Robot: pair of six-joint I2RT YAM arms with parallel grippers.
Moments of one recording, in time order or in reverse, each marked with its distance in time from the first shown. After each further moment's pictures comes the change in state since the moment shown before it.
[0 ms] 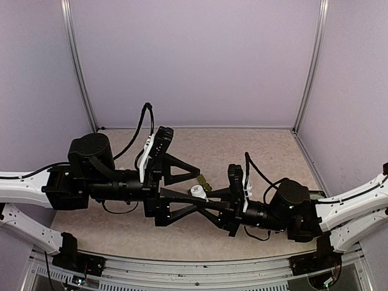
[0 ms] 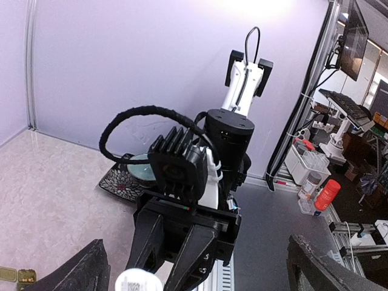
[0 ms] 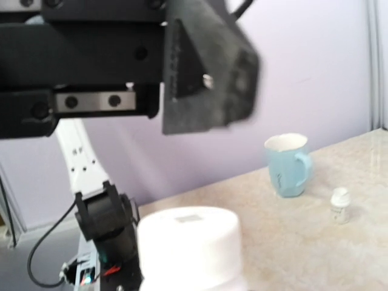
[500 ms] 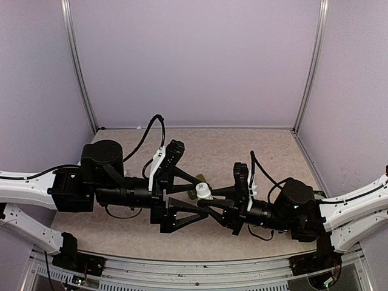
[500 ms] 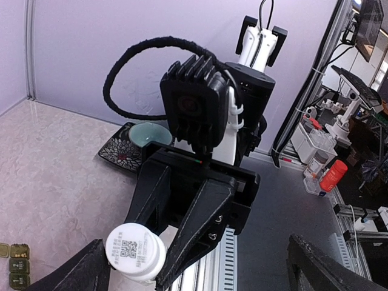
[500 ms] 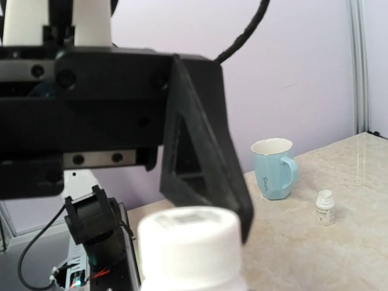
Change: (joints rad) left arm 0.007 0.013 -0.014 -0.071 -0.008 -0.019; right arm 0.000 -0.055 -0.021 -0.019 0.041 -0.010
